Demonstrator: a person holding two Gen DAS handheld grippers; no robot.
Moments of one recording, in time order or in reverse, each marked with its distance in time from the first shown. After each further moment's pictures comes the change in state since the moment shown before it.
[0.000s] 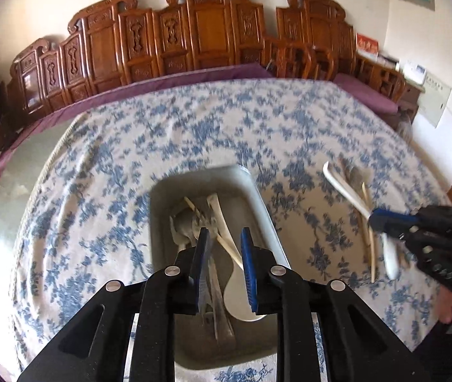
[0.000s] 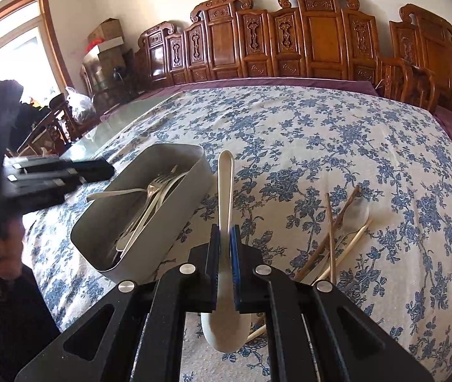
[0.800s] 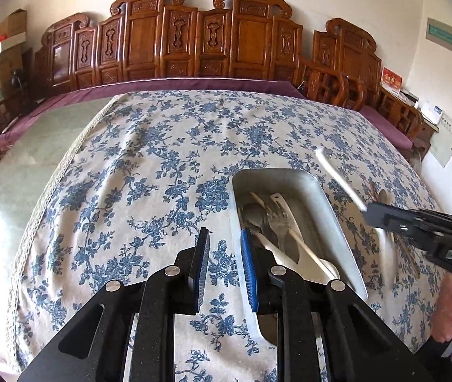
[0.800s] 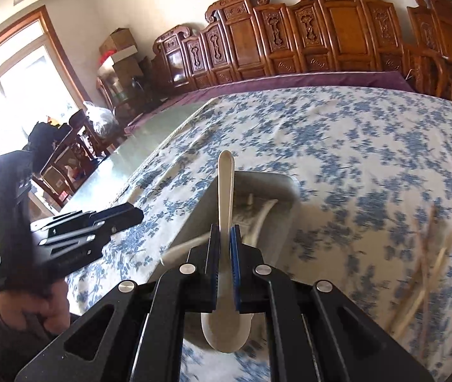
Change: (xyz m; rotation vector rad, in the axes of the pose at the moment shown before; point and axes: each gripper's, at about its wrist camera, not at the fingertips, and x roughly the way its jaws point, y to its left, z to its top) left arm -0.013 0.088 -0.029 -0.159 -0.040 0.002; right arm 0.043 0.088 0.054 0.084 0.016 0.128
